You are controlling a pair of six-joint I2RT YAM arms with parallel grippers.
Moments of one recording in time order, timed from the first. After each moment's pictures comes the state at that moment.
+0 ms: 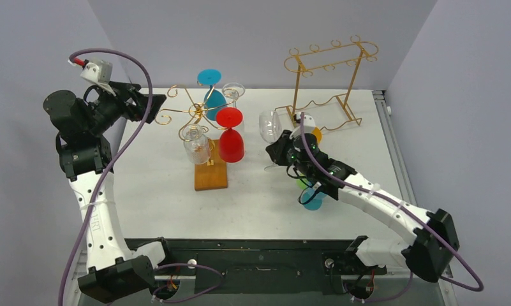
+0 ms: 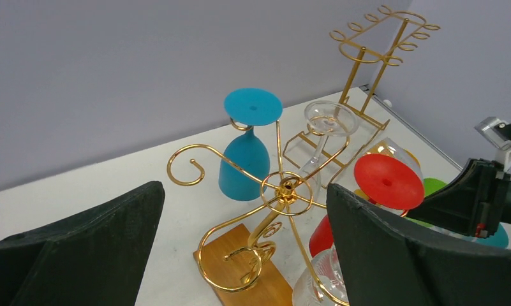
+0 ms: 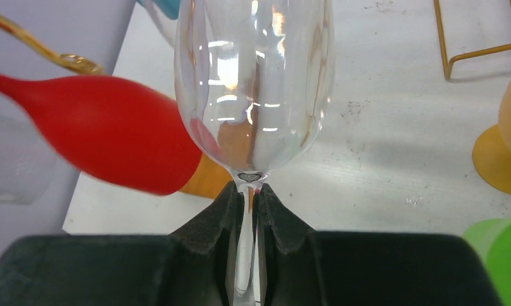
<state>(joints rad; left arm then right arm) 0.33 1.12 1.43 -0.27 0.85 -0.21 0.76 1.27 0.95 -0.08 0.19 0.66</state>
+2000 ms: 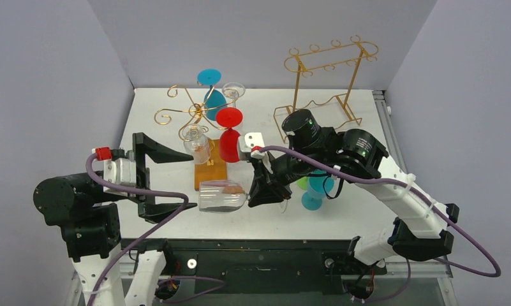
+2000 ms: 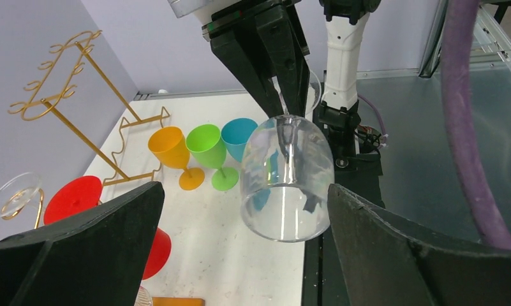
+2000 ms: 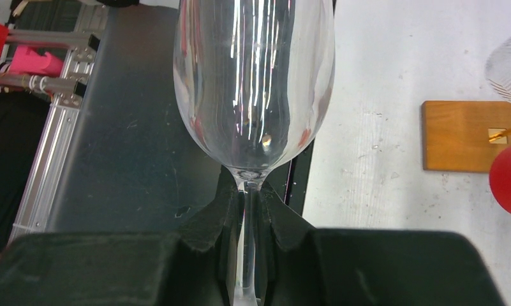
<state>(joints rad) 0.12 0.68 1.29 -0.04 1.53 -0.40 1.06 1.41 1.93 -1.15 -0.69 -0.21</state>
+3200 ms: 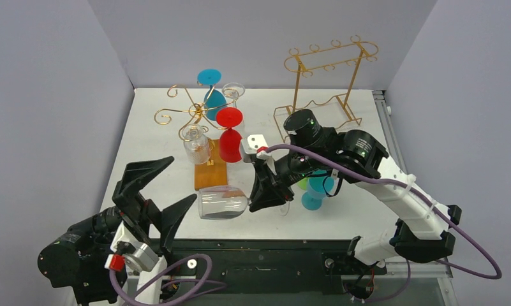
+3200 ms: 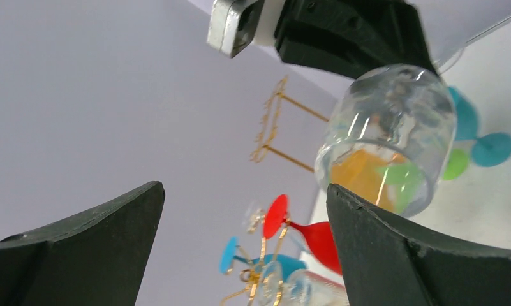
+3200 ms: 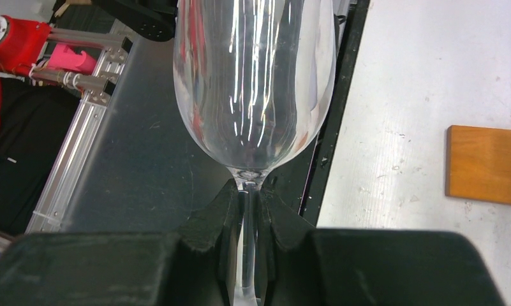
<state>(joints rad) 0.12 0.41 1.16 -0.07 1.27 0.28 1.06 1.42 1.92 -1.14 -0.83 -0.25</state>
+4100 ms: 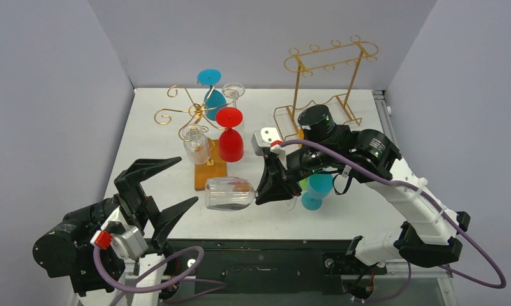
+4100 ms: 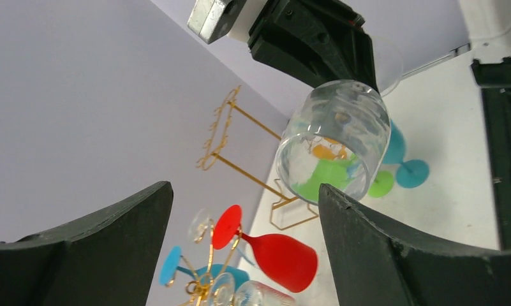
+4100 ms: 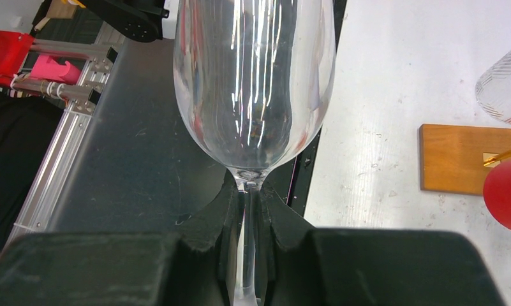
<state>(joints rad) 0.13 0.47 1.21 -0.01 1.31 0.13 0.98 1.34 1.86 -1.10 -0.84 -0.26</state>
